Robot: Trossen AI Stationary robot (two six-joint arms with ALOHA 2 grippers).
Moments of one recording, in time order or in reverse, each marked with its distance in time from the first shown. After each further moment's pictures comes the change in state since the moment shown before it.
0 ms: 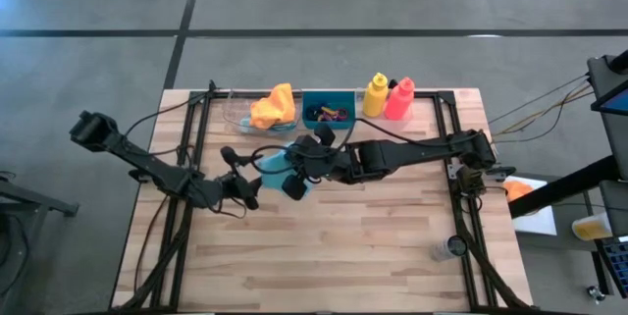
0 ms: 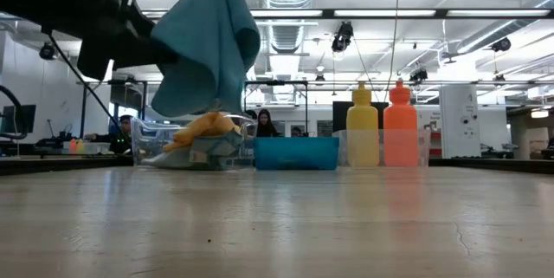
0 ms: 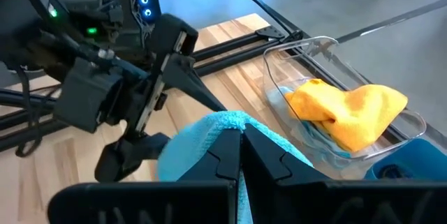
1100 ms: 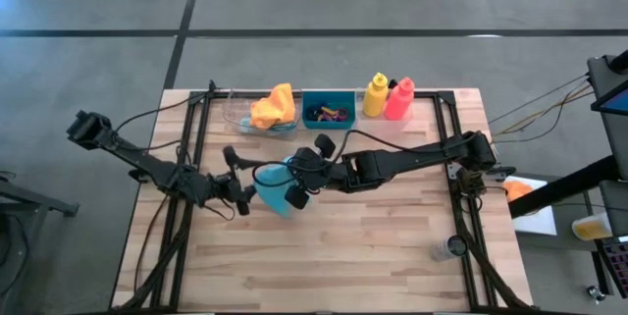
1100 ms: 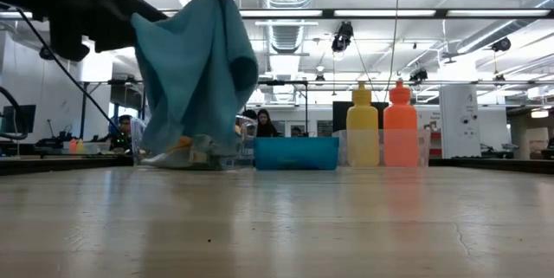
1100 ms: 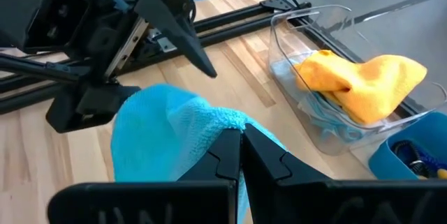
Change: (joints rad) left arm 0.005 -0.151 -0.001 -0.084 0.233 0.076; right arm 0.020 0.001 -0.130 0.064 -0.001 0.025
